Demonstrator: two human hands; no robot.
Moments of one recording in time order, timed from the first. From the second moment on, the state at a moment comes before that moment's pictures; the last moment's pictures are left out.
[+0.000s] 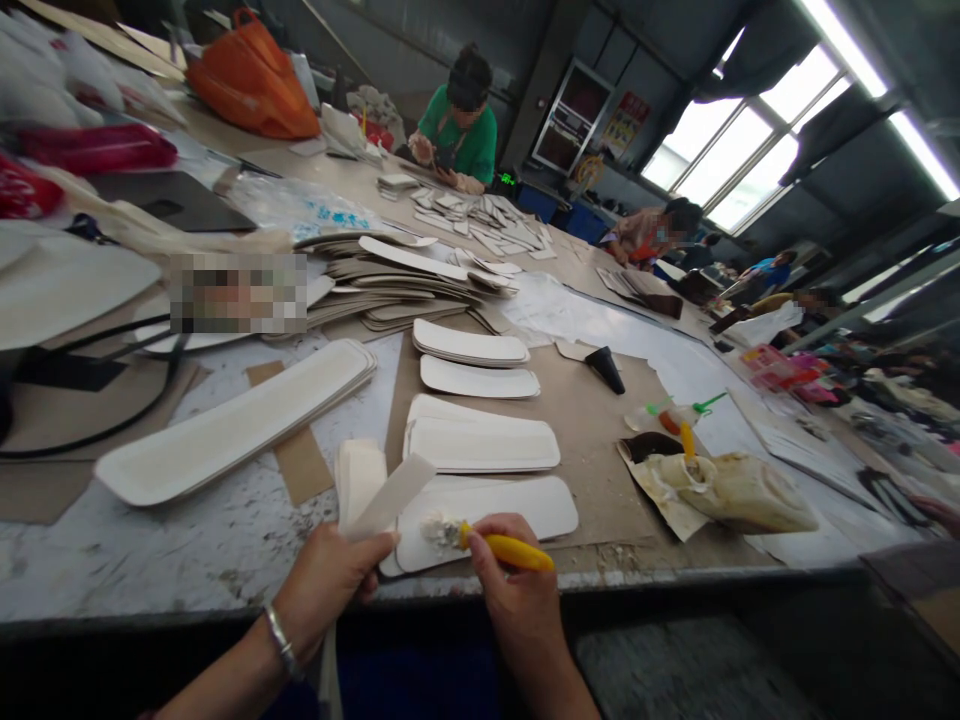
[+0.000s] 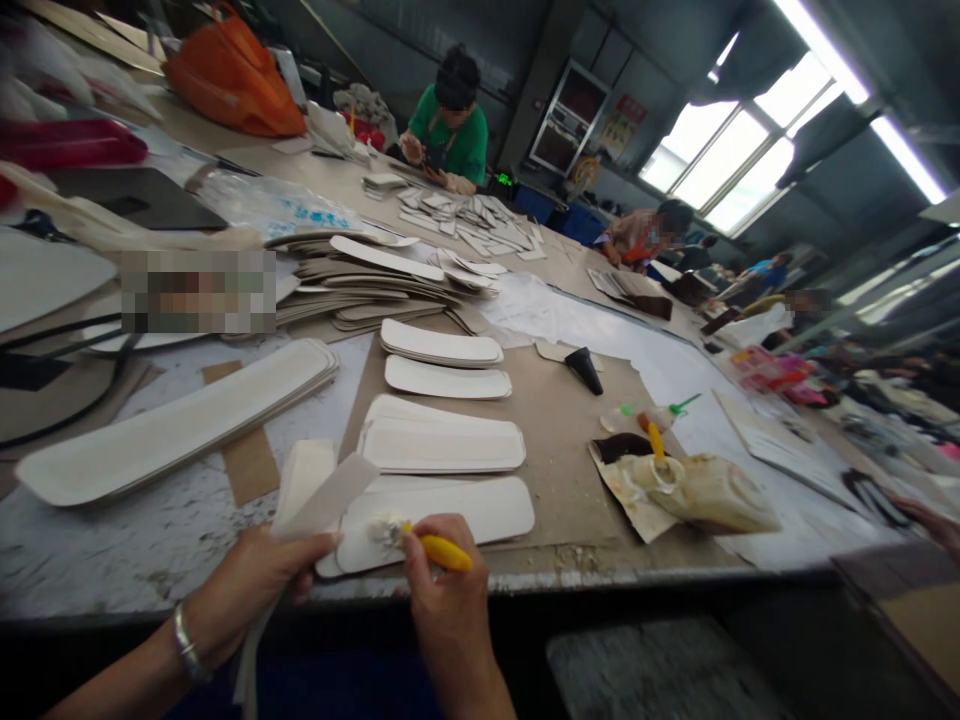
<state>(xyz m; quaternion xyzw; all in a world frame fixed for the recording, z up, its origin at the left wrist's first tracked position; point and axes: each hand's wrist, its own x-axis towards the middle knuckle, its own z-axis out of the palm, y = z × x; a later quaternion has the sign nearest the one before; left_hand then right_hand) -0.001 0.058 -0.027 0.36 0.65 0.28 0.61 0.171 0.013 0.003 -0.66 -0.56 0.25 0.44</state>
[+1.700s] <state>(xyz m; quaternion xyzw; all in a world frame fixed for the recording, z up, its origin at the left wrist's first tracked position) 0.004 0.026 0.012 0.34 0.54 0.37 0.67 0.109 0.030 0.019 -0.56 -0.47 0.47 0.50</state>
